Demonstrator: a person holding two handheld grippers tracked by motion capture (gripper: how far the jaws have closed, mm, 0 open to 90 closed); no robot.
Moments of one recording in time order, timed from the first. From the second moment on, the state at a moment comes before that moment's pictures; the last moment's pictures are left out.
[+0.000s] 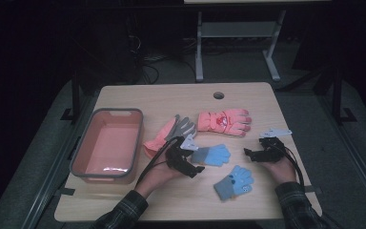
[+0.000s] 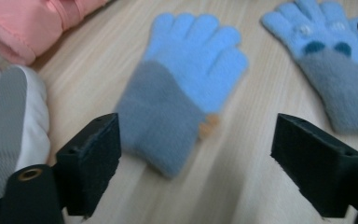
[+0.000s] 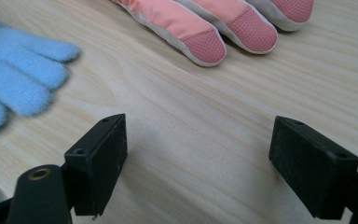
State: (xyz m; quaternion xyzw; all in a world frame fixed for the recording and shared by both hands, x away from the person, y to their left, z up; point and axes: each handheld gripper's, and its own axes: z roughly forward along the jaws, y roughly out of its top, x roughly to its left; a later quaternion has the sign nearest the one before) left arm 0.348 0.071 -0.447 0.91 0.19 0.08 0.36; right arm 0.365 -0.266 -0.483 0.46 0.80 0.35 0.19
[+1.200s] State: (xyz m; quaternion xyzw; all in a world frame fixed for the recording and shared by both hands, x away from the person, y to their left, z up) left arm 0.353 0.059 -0.442 0.92 0.22 0.04 0.32; right arm 0.364 -0.266 -0.483 0.46 0.79 0.35 0.19
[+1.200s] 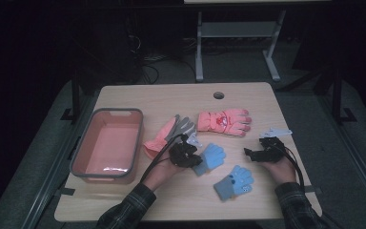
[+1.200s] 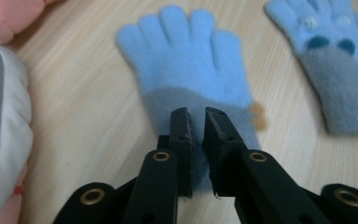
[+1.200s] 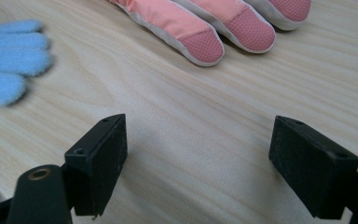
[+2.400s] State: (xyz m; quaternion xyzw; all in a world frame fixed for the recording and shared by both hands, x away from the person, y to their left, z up) left arm 0.355 0.041 -0.436 0.90 0.23 0.00 0.37; right arm 0.364 -0.265 -0.483 0.46 0.79 0.35 0.19
